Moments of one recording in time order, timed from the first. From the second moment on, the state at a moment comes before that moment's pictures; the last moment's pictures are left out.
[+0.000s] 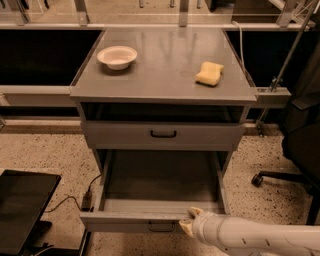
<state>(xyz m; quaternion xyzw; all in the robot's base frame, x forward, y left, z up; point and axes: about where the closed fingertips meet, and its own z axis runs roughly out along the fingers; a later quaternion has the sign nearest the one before) 0.469 -0.116 0.446 -0.32 0.87 0.10 0.35</state>
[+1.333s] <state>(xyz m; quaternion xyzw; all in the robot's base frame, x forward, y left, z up) 0.459 -0.114 0.445 -0.30 0.88 0.11 0.35</state>
